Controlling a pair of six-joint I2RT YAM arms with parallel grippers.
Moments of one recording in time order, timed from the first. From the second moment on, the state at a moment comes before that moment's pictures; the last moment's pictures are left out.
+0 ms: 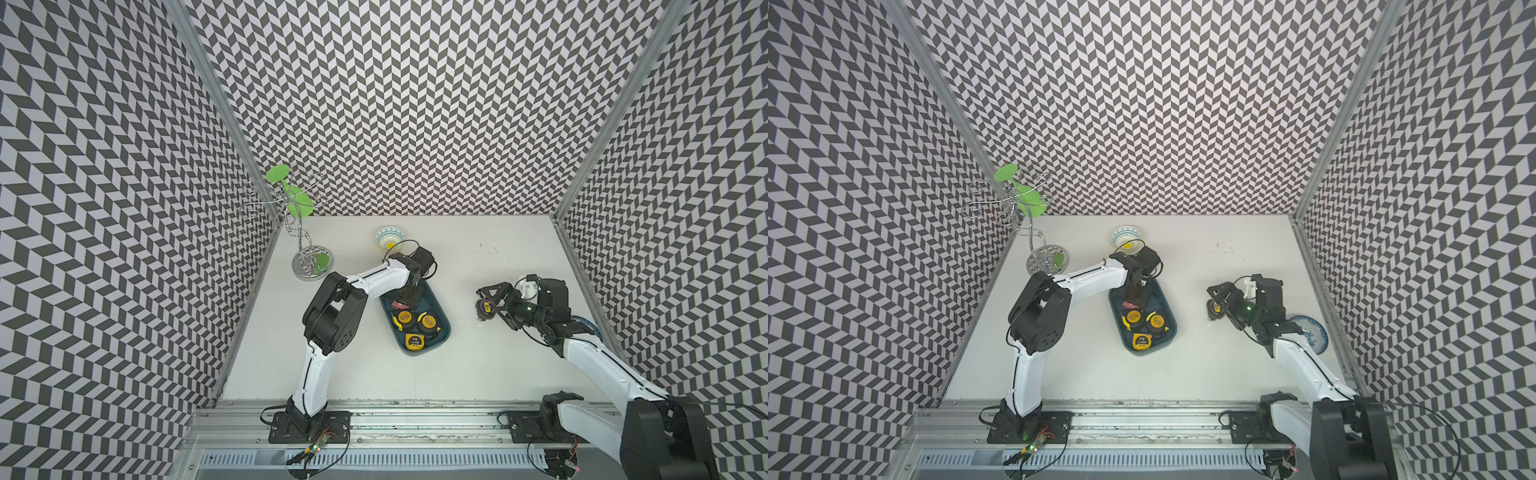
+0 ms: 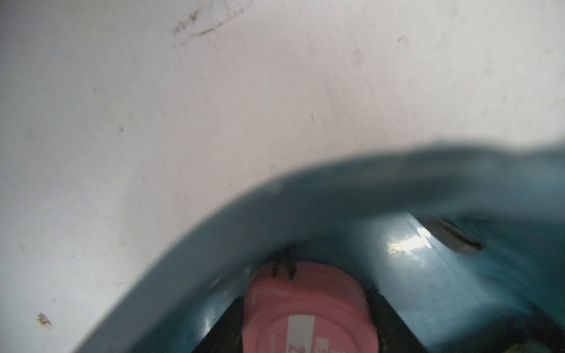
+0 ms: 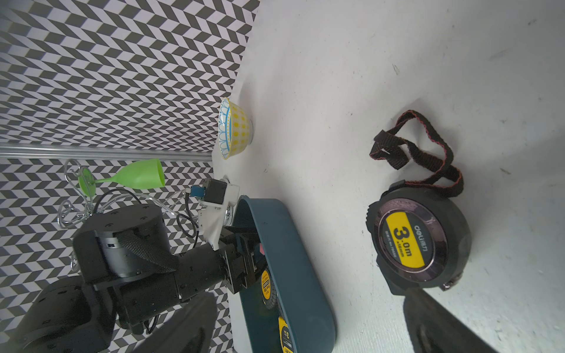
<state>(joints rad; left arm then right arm) -0.67 2.11 1.59 -0.88 -0.16 -0.27 0.07 1.09 0.49 -0.04 -0.56 0.92</state>
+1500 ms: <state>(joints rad) -0.72 1.67 1.51 -0.58 0.22 -0.97 0.53 1.04 0.57 0.30 -0.31 0.75</state>
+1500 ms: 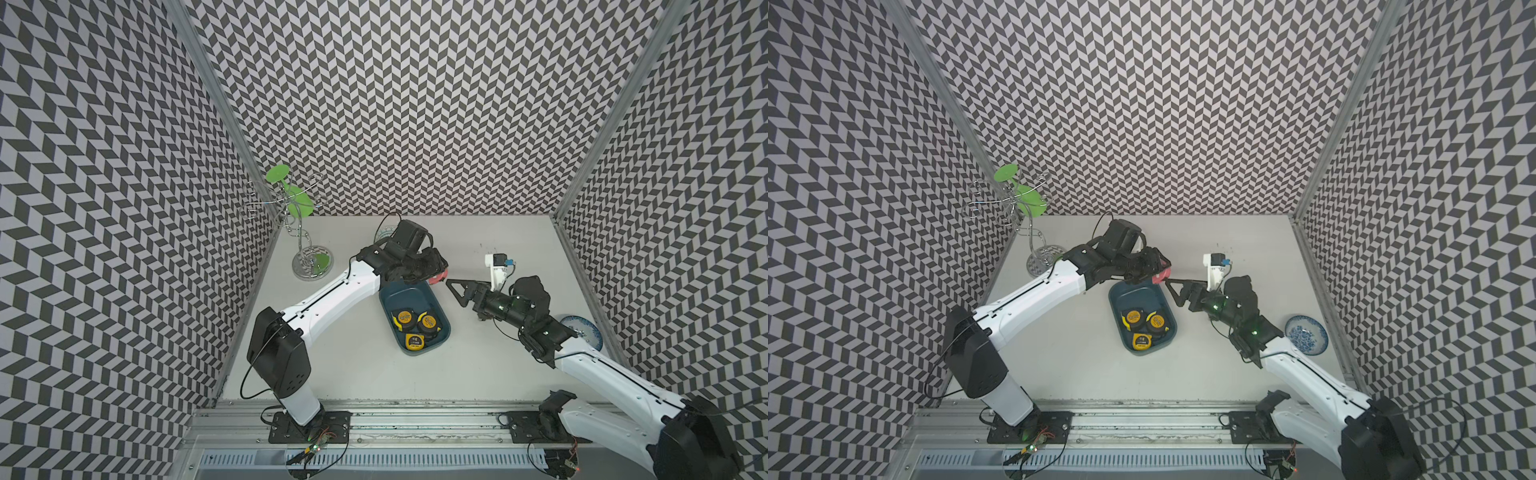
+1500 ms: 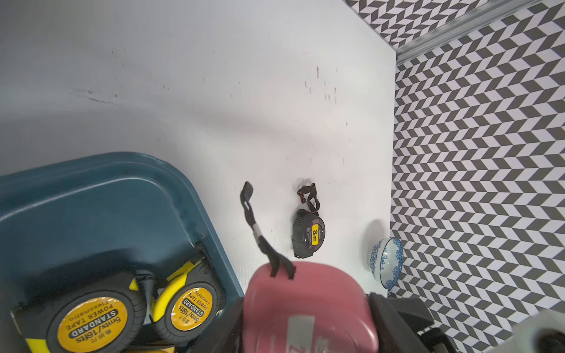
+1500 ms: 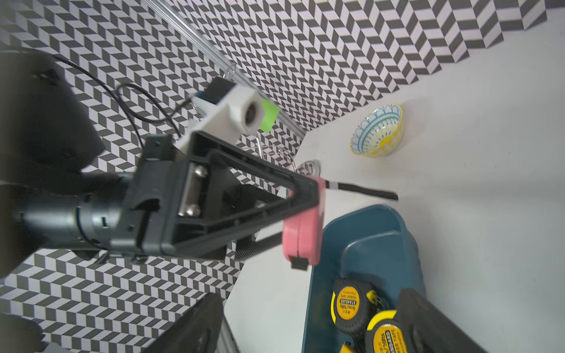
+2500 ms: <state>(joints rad) -0.74 1.60 1.43 -0.41 0.25 -1.17 0.63 1.18 0.62 0.43 -0.12 0.69</state>
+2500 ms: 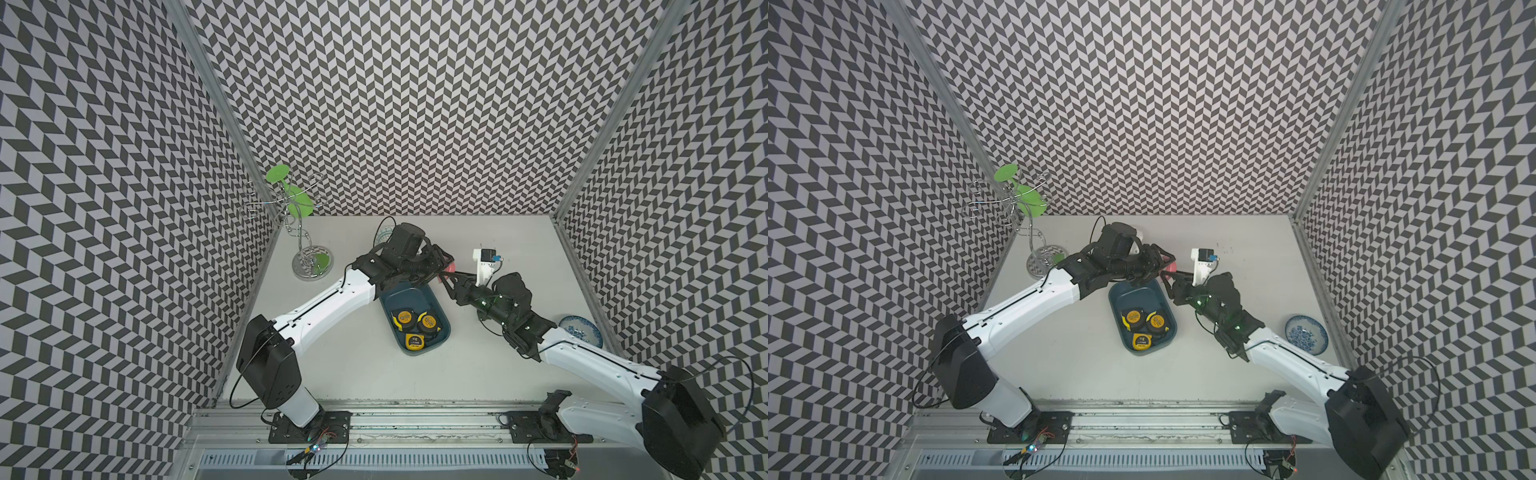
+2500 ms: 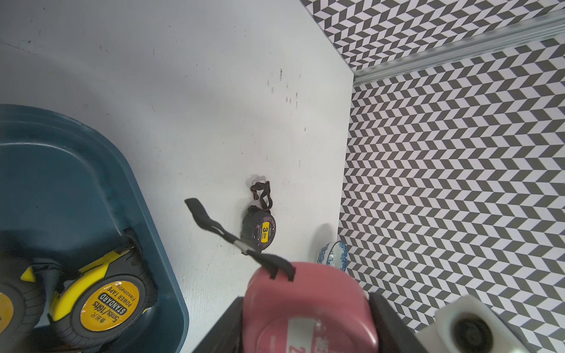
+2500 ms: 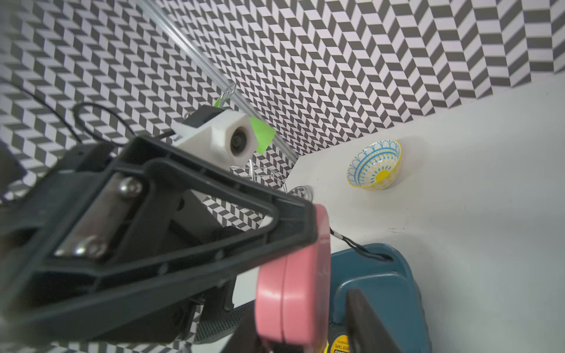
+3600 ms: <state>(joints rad) -0.60 1.41 1.19 -0.57 0.07 -0.82 0.39 1.43 0.62 0.41 -0.38 0.83</state>
